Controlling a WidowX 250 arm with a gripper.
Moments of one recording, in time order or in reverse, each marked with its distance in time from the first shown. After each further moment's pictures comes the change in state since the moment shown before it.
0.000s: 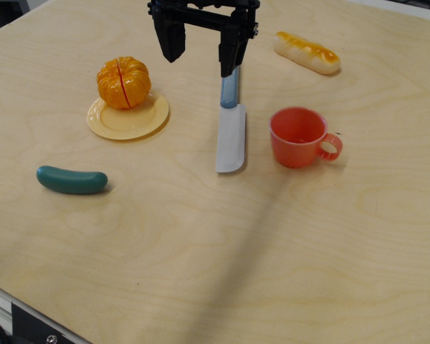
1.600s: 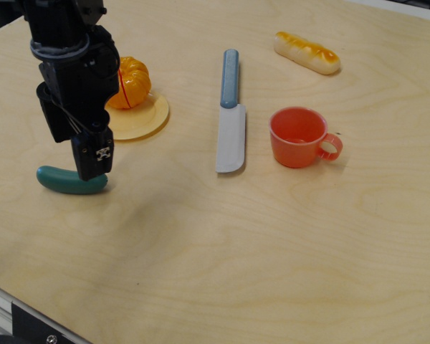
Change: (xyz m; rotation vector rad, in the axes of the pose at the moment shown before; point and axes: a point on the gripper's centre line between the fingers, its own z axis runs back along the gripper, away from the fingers) arm -0.111 0.070 -0.041 0.079 0.029 -0.483
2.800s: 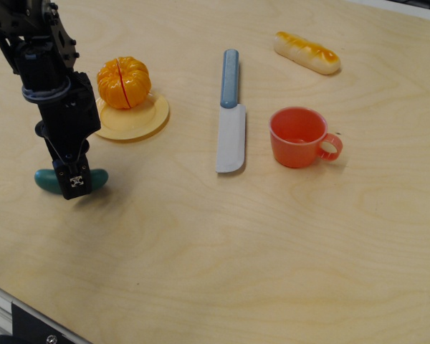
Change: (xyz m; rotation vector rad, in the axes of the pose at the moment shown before) arm -0.001 0.025 -0.063 -0.089 -0.009 -0.183
